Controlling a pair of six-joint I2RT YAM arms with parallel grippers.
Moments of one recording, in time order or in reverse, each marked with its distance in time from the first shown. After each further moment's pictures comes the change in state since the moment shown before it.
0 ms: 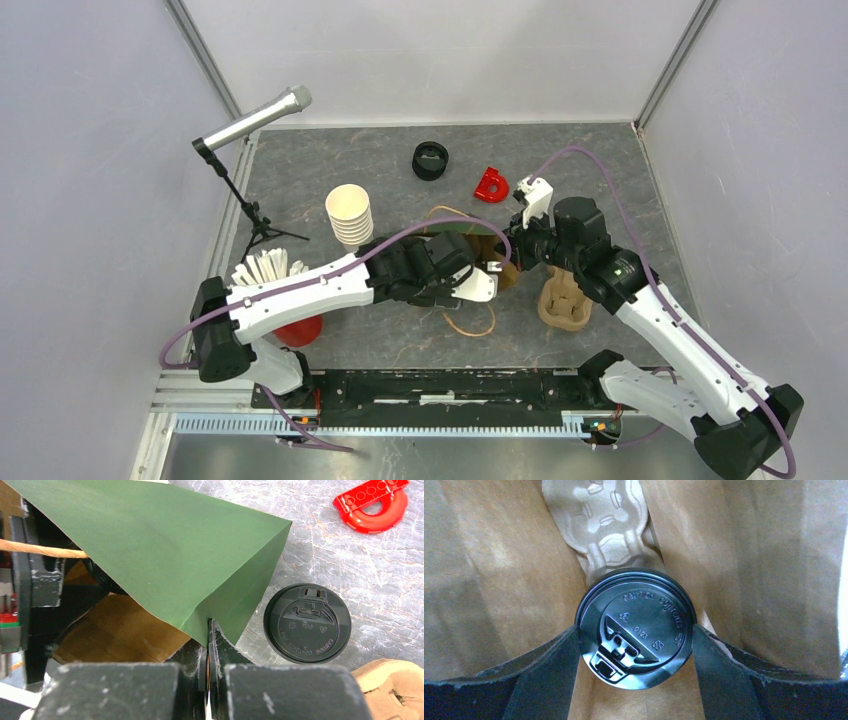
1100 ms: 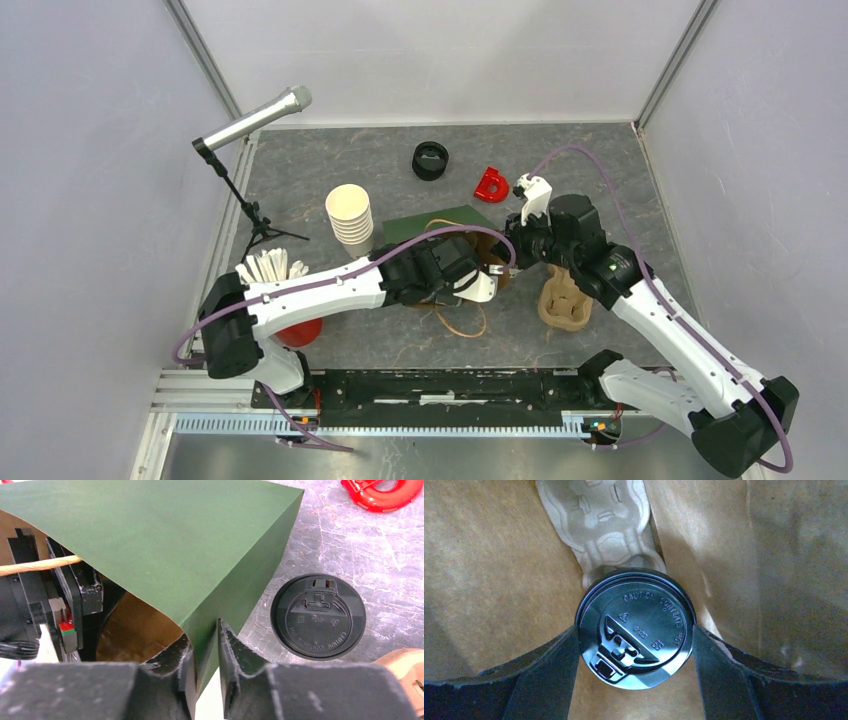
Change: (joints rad) left arm 0.000 0.040 -0.087 0.120 -0.132 0.047; right arm 0.002 0.040 0.016 -0.012 0.003 0.075
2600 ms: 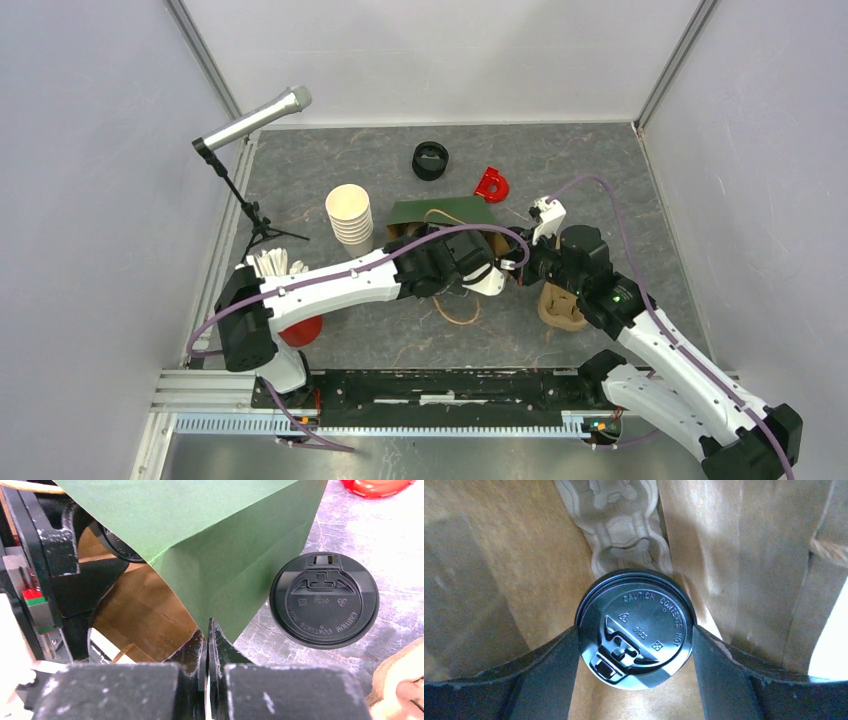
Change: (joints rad) left arm -0.002 0.088 0.124 -0.043 -0.077 0.085; right arm 0.002 -0.197 -0.280 0.208 0.056 0.105
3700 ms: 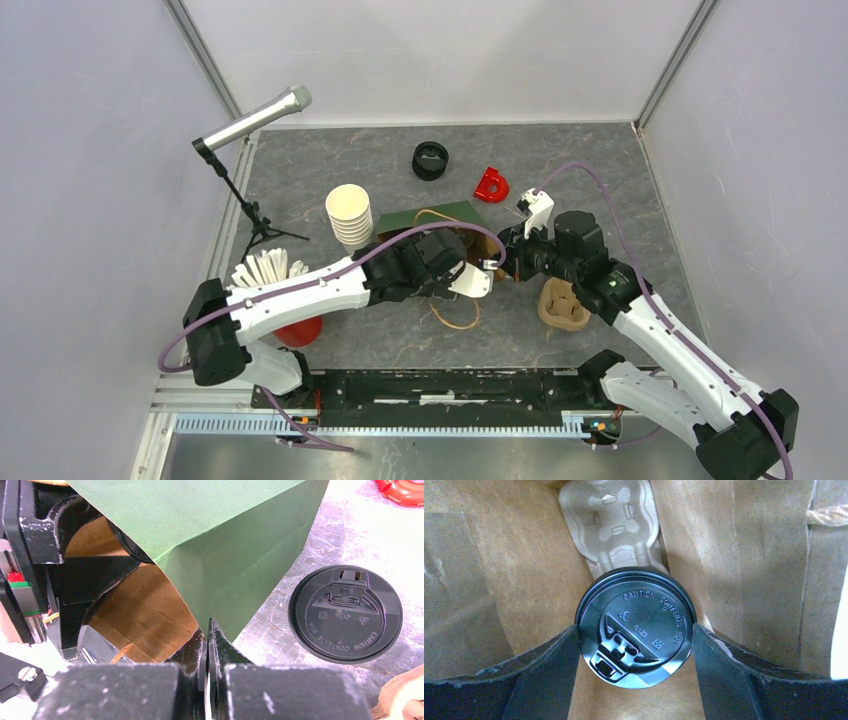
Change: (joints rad) left arm 0.047 -0.164 -0.177 0.145 0.141 0.003; right arm -0.014 0.106 0.115 -0.077 -0.130 -0.069
